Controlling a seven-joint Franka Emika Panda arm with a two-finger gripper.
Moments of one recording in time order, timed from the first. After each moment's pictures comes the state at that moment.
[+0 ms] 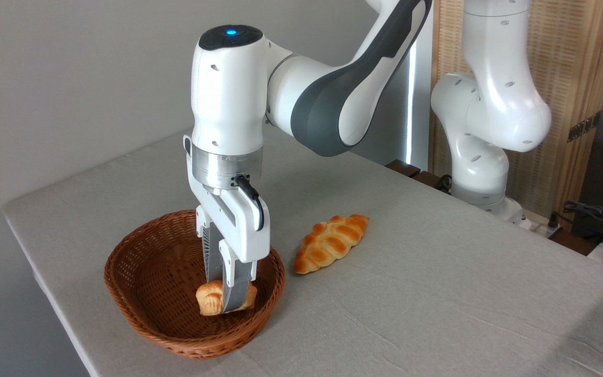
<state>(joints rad) -0.18 0.02 0.17 -2.06 -0.14 2.30 1.01</state>
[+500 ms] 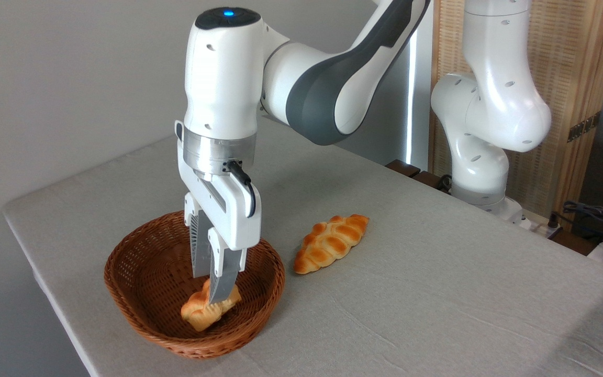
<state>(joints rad) -0.18 0.01 0.16 -2.02 -0.15 2.30 1.01</state>
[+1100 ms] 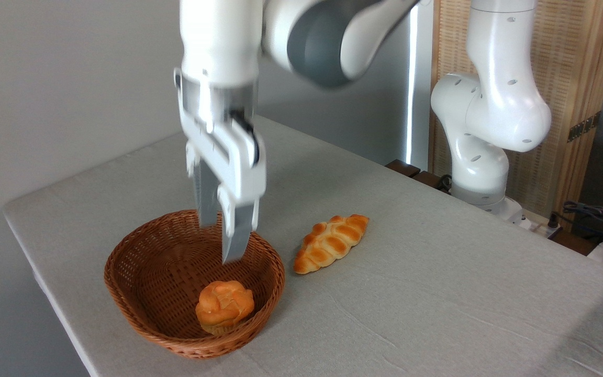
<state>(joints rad) -0.17 -0.07 0.16 -1.89 -0.15 1.97 1.00</state>
